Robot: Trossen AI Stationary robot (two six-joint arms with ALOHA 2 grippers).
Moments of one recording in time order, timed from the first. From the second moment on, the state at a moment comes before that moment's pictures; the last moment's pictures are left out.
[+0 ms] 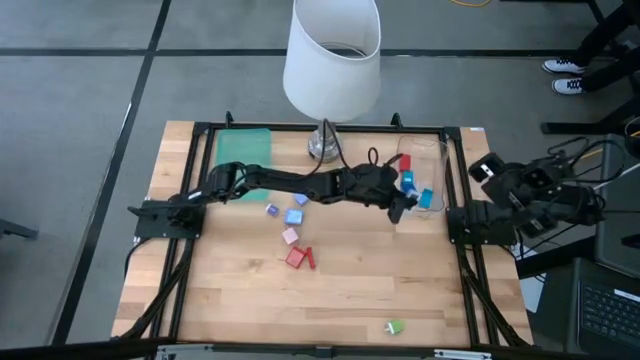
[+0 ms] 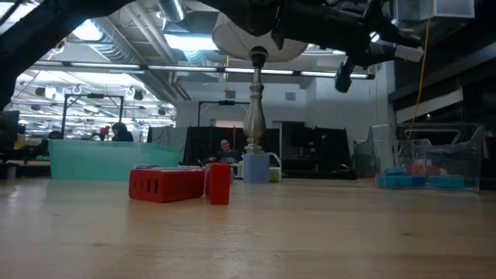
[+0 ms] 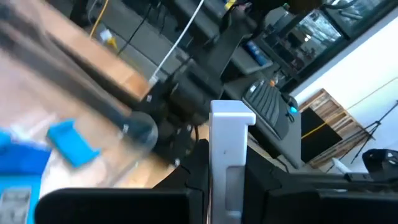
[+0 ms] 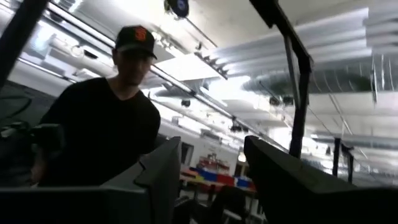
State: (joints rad) left arm 0.05 2.31 1.96 0.17 0.06 -0.68; right arm -0.02 0.38 0.57 0.71 -0.78 0.41
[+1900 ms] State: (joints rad) left arm 0.07 2.62 2.34 0.05 0.09 -0.67; right arm -0.02 0.38 0.69 0.46 -0.76 0.44
